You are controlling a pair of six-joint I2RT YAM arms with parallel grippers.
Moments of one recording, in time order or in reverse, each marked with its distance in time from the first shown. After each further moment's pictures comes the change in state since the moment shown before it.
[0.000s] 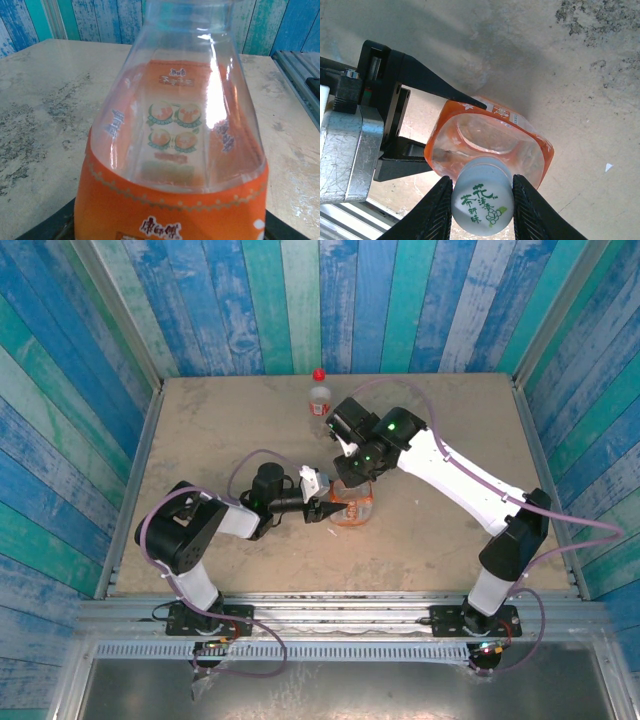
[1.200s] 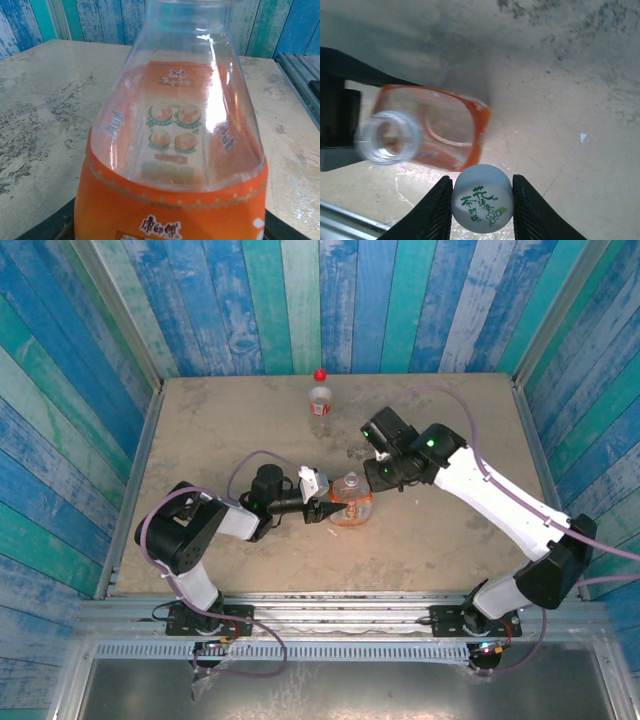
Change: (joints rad) left arm -0.001 0.000 -0.015 0.030 -0.015 -0.018; right arm -0.058 -0.221 -0.232 0.086 0.056 0.103
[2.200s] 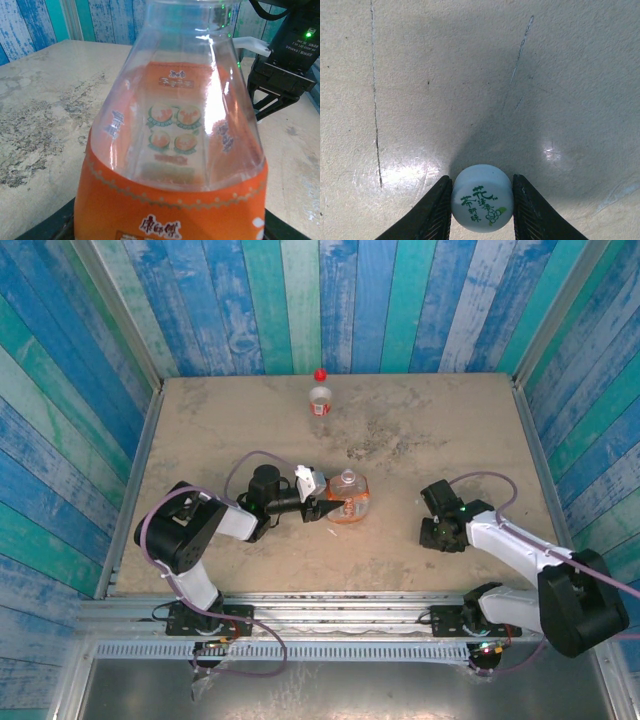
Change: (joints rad) left arm 0.018 0.000 -0.015 0.031 -0.022 -0.011; right arm -0.362 -0.312 -1.013 0.485 -0.031 0.194
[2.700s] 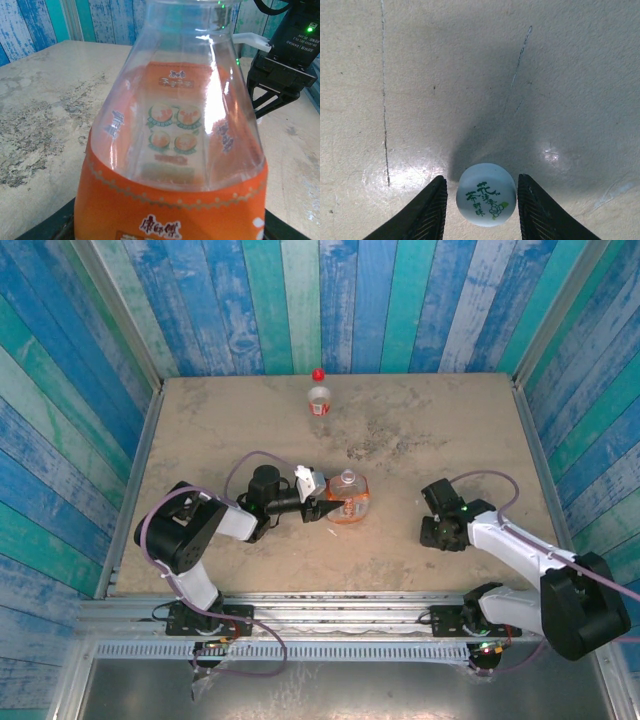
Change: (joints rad) left arm 0.000 0.000 -0.003 0.006 -0.001 -0.001; right arm 0.000 -0.009 0.007 -0.005 0.003 0.005
